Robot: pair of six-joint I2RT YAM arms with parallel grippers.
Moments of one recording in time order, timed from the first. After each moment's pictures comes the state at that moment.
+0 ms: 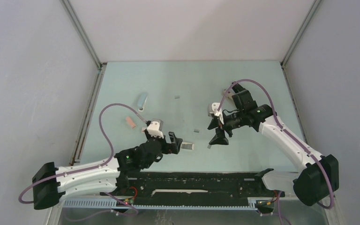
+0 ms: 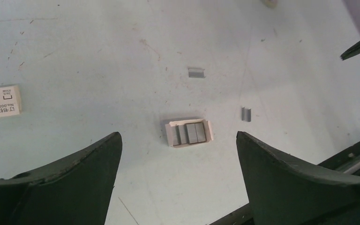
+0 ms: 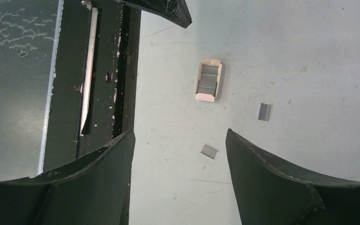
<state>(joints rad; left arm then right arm) -1.13 0.85 0.41 -0.03 -0.59 -0.67 0.45 1.22 1.00 -0.77 -0.93 -0.78</state>
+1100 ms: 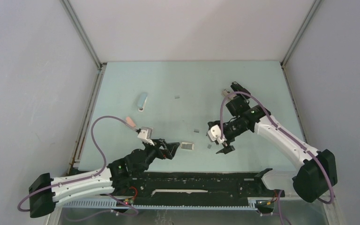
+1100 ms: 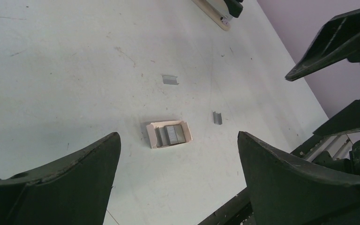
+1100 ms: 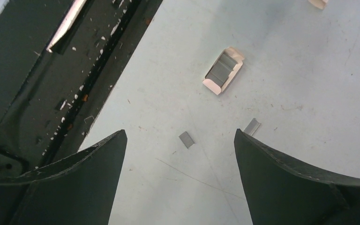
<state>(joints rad) -1.13 0.57 0.12 0.26 -0.53 -0.67 0.52 1.24 1.00 -1.03 -0.88 -1.49</state>
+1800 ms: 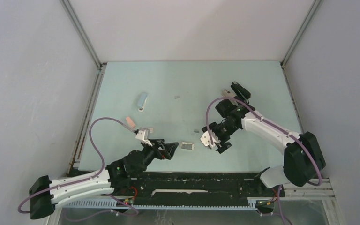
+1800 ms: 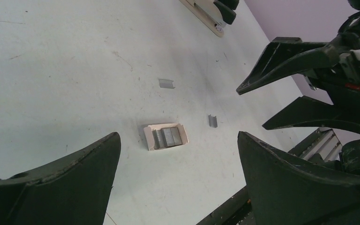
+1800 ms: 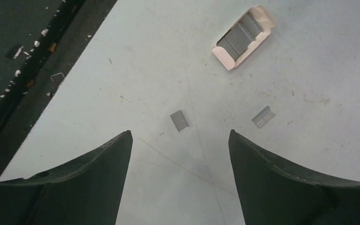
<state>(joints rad) -1.13 0.51 0.09 0.26 -0.54 -0.67 0.58 1.42 1.00 -0.97 -0.67 -1.63</state>
